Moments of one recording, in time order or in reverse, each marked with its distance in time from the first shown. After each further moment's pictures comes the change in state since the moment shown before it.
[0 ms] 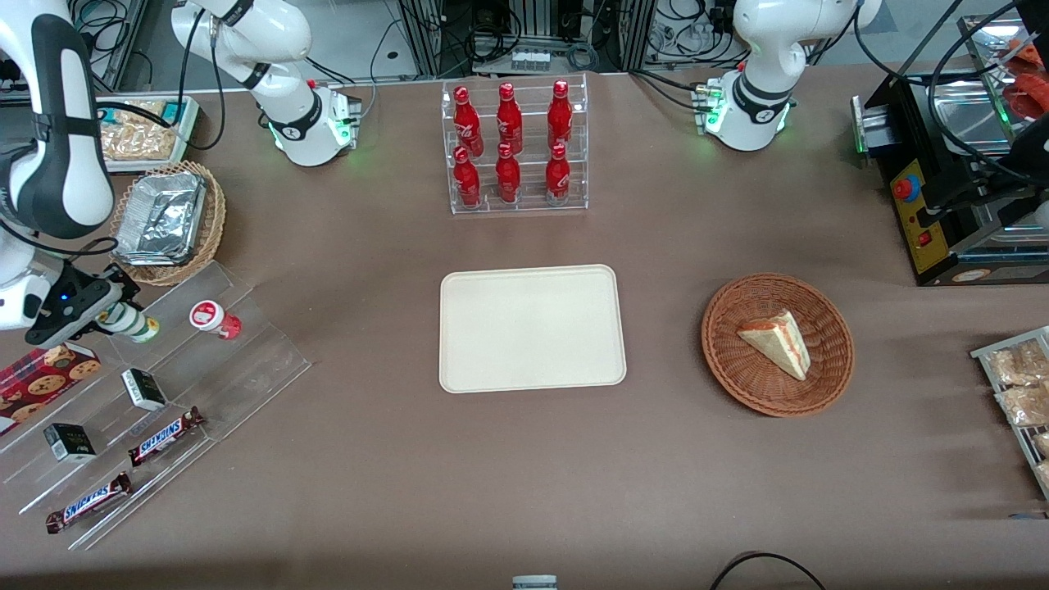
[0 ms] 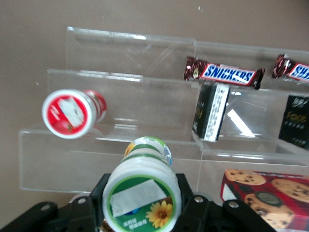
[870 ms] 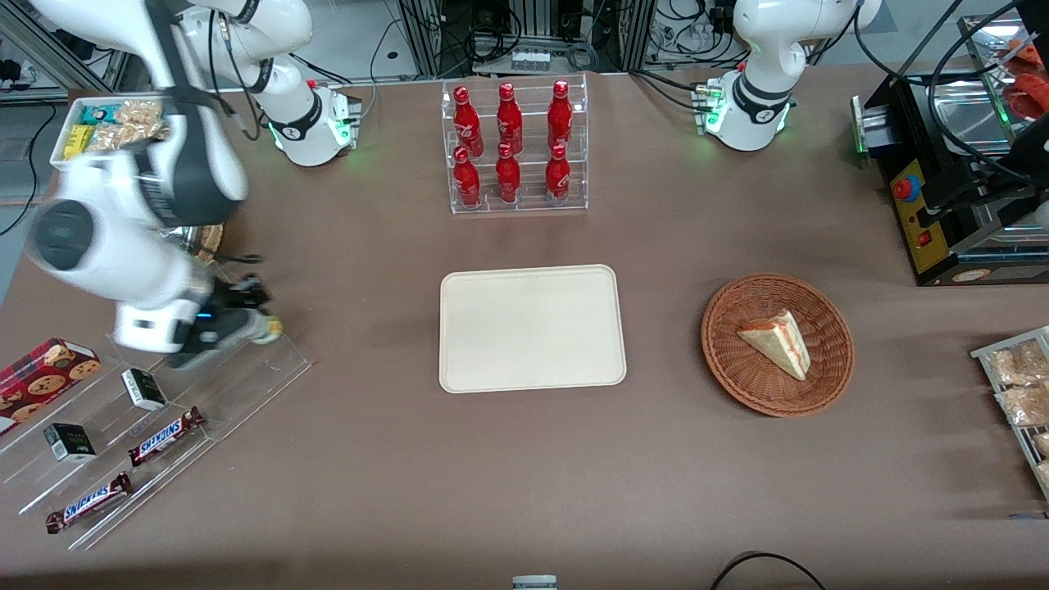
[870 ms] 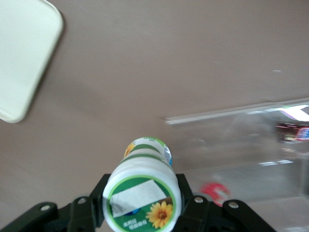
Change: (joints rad) arm 0.464 0.091 0.013 0.153 0.052 -0.196 0.733
